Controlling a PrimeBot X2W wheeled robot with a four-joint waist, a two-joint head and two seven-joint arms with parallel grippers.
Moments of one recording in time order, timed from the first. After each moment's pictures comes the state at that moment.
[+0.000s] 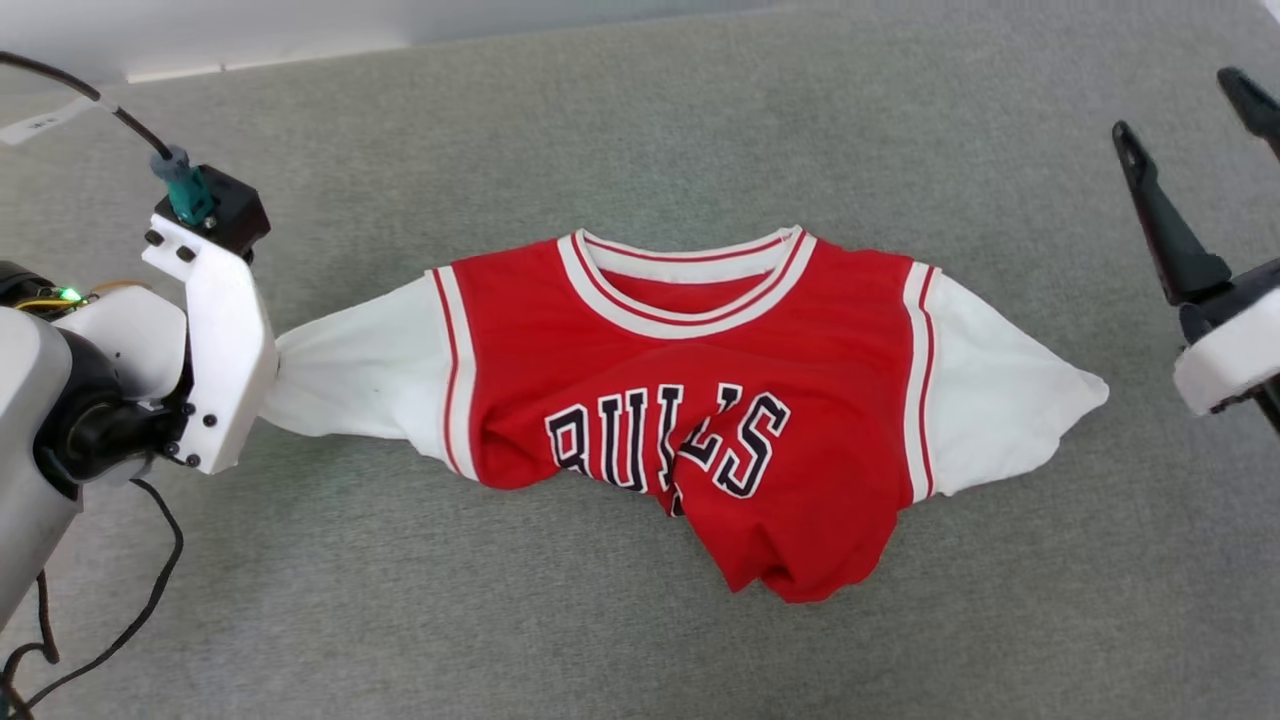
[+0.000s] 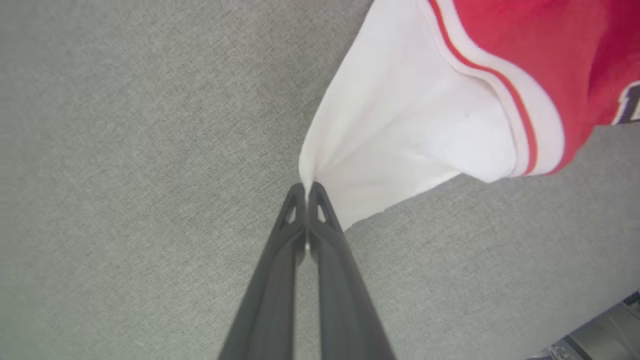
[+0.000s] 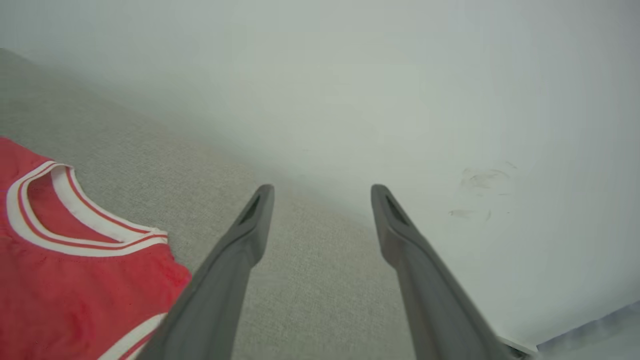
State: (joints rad) left arm -0.84 0.84 -0.73 0.20 -0.90 -0.13 0.92; right arm -0.54 -0.55 0.22 0.08 0.23 0.13 -0.05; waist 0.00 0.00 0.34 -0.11
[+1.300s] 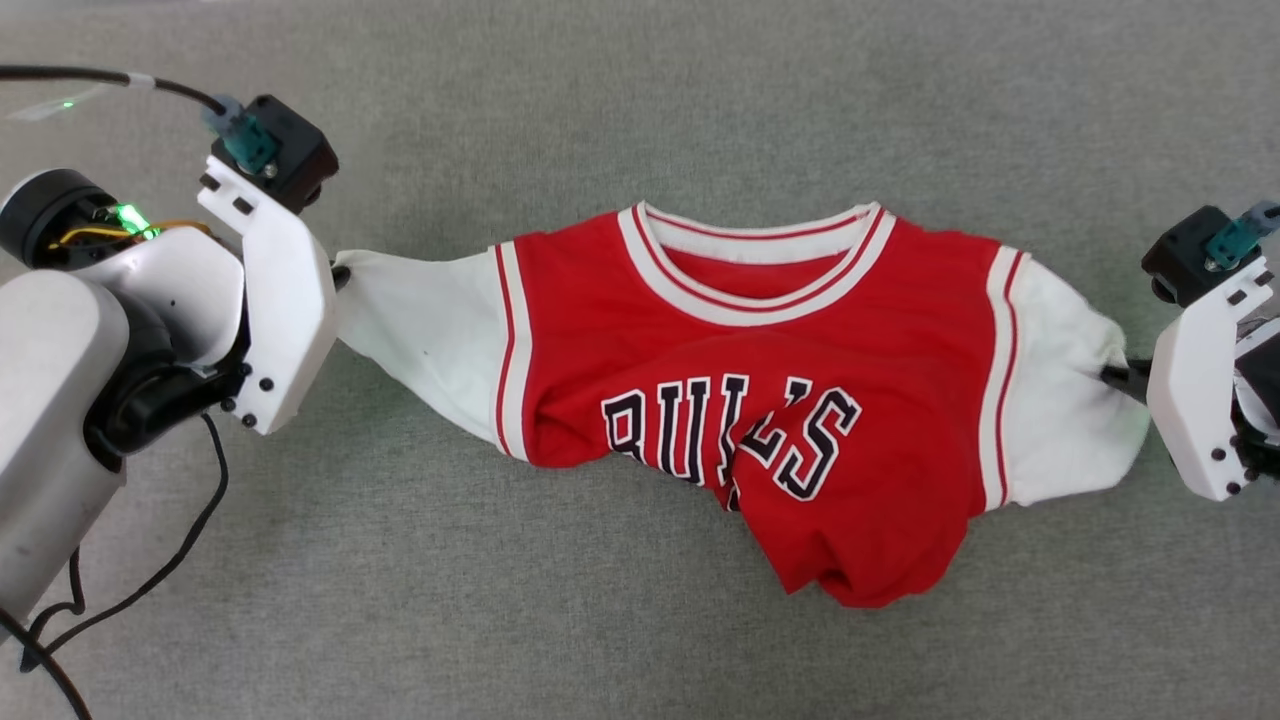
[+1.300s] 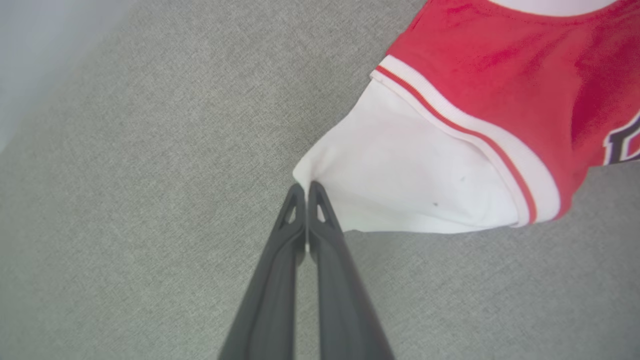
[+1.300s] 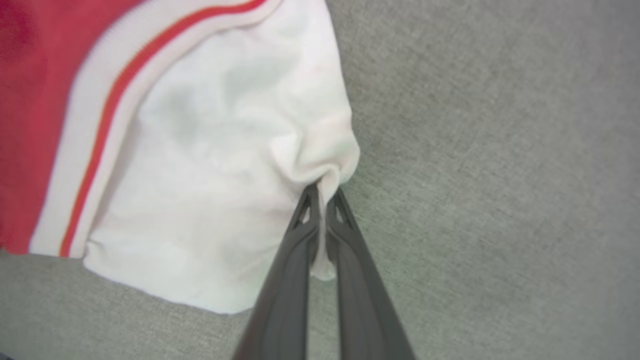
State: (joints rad) left arm -0.92 0.82 -0.79 0.10 -0.83 -0.13 0.76; right arm -0.87 -0.86 0.98 0.32 0.93 0.13 0.62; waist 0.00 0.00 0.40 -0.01
